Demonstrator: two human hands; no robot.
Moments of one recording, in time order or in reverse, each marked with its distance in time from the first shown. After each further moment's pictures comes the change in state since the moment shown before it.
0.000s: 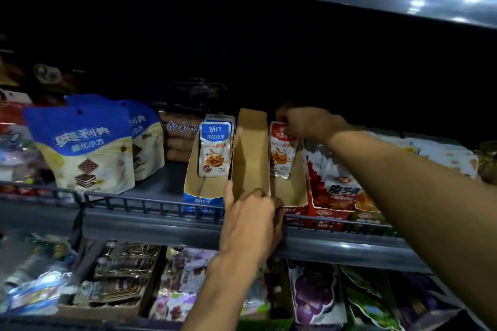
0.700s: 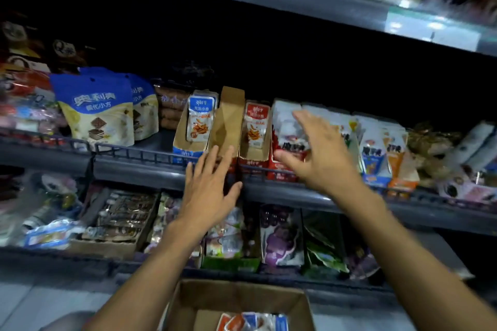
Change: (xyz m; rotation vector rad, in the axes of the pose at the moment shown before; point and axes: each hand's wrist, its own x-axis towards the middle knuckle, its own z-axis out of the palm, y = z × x) left_hand -0.063 -0.011 0.010 -0.093 0.088 -0.098; right_hand -0.235 0.012 -0.055 0.191 0.255 -0.078
